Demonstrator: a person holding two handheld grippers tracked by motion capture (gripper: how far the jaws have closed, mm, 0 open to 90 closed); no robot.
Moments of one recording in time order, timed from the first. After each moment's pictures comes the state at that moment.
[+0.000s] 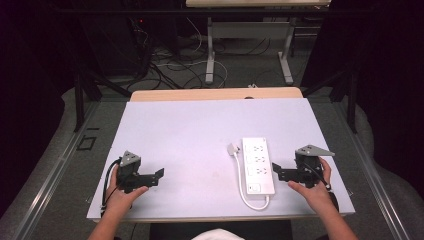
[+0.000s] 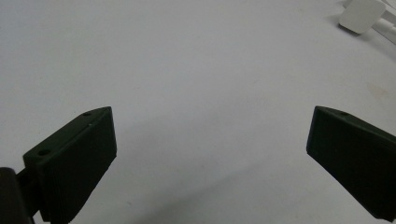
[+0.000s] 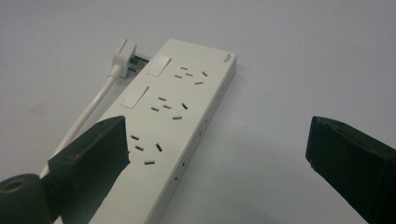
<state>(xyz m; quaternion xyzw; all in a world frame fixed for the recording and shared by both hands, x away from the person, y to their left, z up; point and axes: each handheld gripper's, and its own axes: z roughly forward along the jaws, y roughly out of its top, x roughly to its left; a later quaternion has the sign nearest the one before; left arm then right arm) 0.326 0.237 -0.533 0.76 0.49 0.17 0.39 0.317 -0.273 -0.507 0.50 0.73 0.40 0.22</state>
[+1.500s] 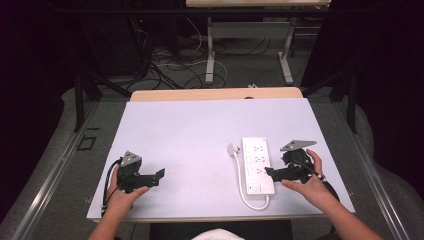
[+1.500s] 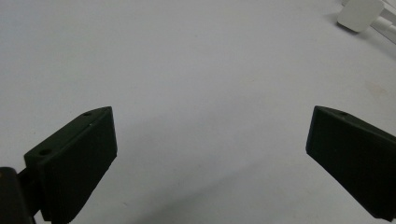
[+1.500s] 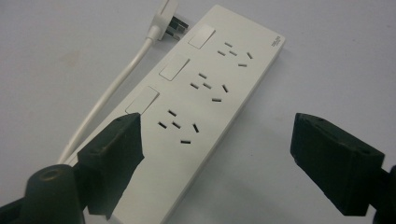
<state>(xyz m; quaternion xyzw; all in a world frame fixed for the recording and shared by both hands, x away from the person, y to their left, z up) 0.326 0.234 -0.535 0.75 0.49 0.17 0.40 0.327 -0.247 -0.486 0.44 0.82 0.32 0.18</state>
